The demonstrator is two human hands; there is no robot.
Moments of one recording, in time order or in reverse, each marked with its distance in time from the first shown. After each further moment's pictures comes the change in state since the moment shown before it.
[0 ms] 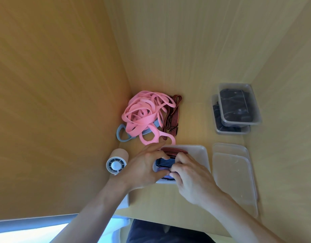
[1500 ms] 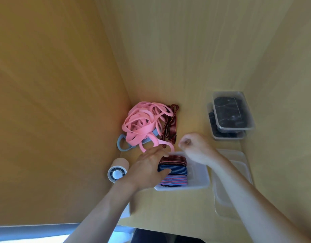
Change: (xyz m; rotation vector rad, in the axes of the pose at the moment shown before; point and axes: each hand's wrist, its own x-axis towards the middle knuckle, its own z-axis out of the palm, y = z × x) left_hand 0.018 0.023 -0.014 0.173 -0.072 -0.131; right_hand 0.075 0.030 -0.060 0.317 -0.007 0.403
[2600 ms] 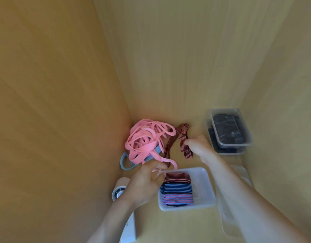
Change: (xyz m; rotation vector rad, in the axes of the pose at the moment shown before) left_hand -0.011 -0.011 -0.020 -0.473 0.150 -0.095; right_hand 0.056 -0.009 -0.006 0.555 0.194 0.362
